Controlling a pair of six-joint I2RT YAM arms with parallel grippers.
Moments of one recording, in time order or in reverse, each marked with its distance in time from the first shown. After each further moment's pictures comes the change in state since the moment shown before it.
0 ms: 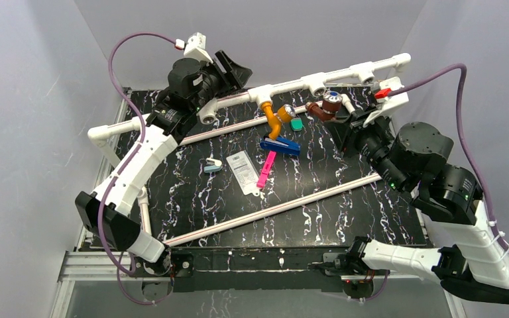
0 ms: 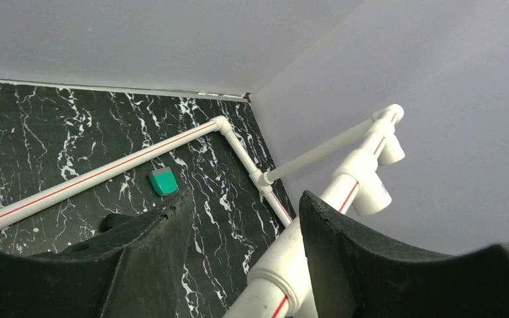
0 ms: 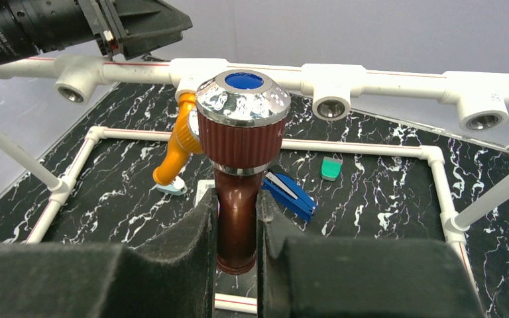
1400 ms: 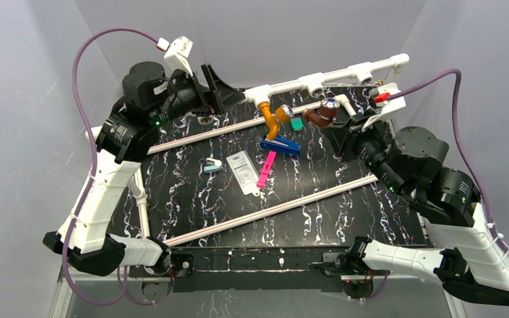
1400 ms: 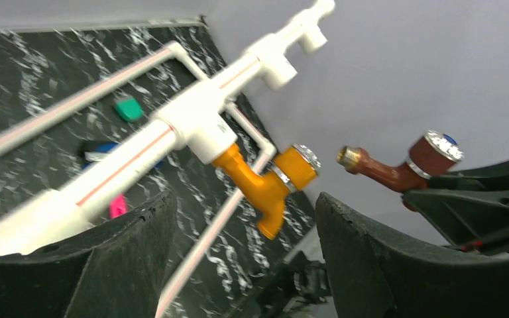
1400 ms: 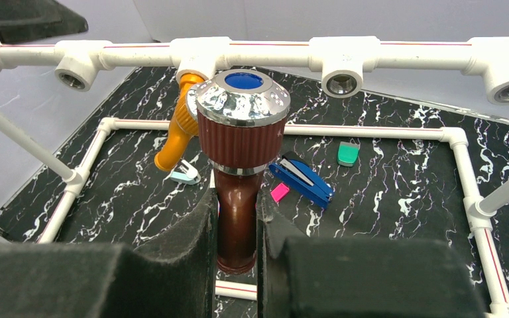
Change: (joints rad) left arm -0.021 -0.195 0.186 -0.468 0.253 0.098; right arm 0.000 -0.038 -0.062 0.004 -0.024 0.071
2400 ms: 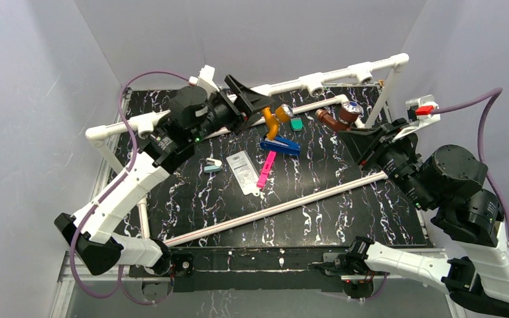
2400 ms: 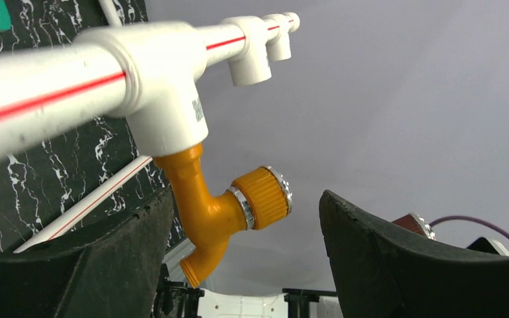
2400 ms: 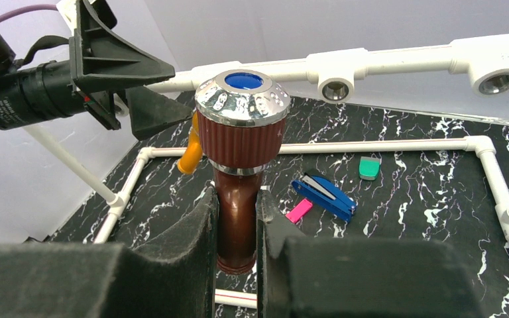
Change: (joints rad) left arm -0.163 0.000 -0.327 0.360 -0.158 -0.584; right arm 0.000 -0.133 -0.058 0.046 -0.019 0.056
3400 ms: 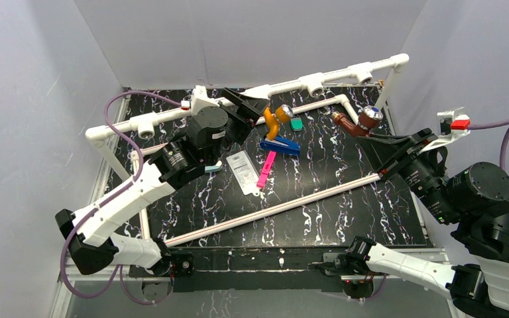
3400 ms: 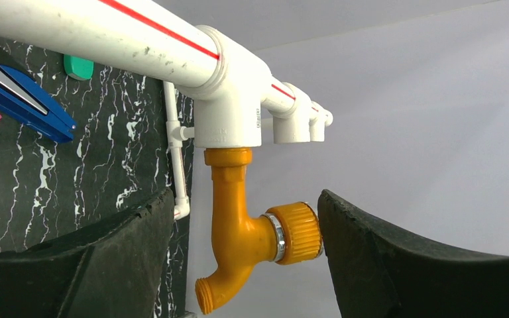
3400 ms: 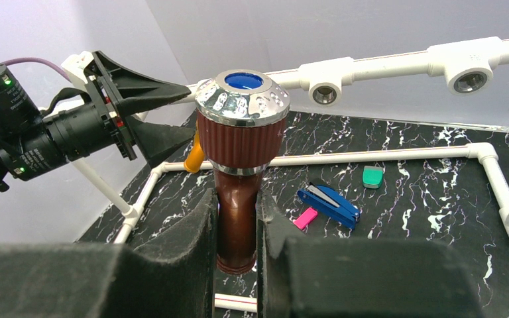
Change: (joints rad) left arm -0.234 -0.027 -0.053 -0.042 -0.620 -0.141; right arm 0.000 -0.111 -0.027 0.003 -0.003 0.006
